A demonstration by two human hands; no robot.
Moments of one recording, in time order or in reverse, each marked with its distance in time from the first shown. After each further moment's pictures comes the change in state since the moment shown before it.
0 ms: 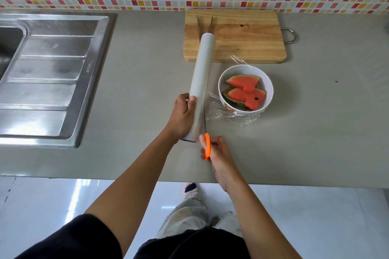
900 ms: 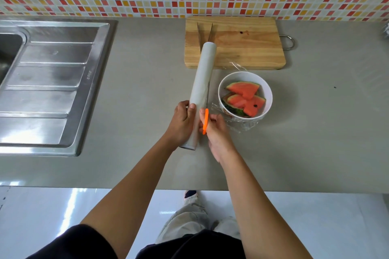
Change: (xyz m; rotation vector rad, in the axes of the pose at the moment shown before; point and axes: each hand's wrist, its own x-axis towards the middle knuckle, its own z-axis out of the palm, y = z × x) left_hand 0.001 -0.004 -0.007 -0.062 -0.032 0.018; right_hand 0.051 -0.049 0.029 0.088 0.087 -0.093
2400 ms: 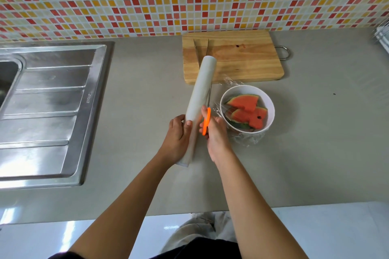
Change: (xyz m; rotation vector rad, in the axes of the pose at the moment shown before) left_hand 0.015 -0.014 -0.031 0.139 -0.070 0.069; right_hand 0.023 -0.033 0.035 0.042 0.124 -0.012
